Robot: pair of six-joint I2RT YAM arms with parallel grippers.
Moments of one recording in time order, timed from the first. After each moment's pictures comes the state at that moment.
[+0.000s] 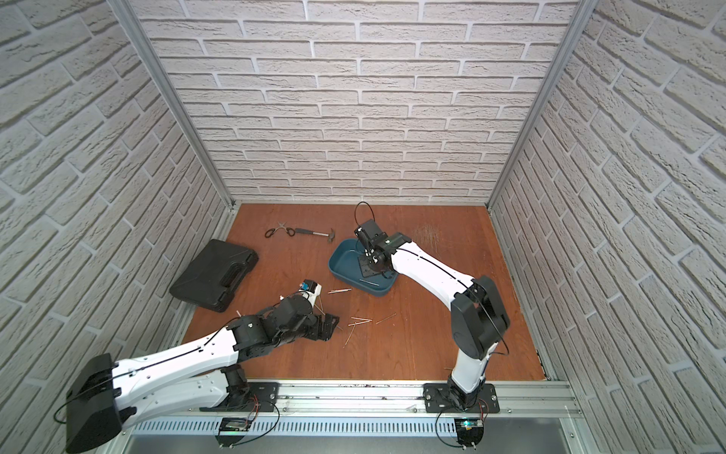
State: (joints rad) left arm -0.99 0.98 0.56 -0.38 -0.18 -0.64; right arm 0.58 1.81 1.51 -0.86 0.11 0.33
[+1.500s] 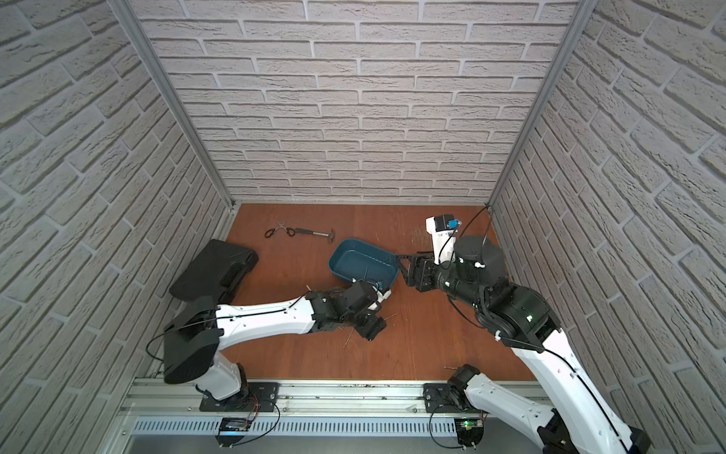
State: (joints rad) left arm -1.16 1.69 1.14 -0.37 -0.02 -0.22; right arm 0.57 0.90 1.41 -0.95 -0.04 0.48
